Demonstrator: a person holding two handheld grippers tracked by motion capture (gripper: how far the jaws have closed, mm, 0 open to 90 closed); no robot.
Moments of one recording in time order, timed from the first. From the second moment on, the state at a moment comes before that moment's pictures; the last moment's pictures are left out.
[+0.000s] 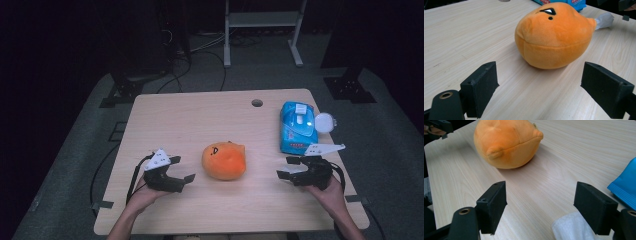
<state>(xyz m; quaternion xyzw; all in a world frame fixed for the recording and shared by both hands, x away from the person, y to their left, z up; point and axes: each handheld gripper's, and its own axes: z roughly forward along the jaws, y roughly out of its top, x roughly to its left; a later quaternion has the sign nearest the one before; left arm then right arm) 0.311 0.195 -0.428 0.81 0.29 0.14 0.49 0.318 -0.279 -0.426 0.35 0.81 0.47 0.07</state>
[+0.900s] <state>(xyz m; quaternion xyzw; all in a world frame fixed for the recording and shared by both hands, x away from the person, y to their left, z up) 0.296 0.220 -0.446 0.80 0.33 0.15 0.48 0.317 -0.278 -0.429 0.34 0.81 0.47 0.07</state>
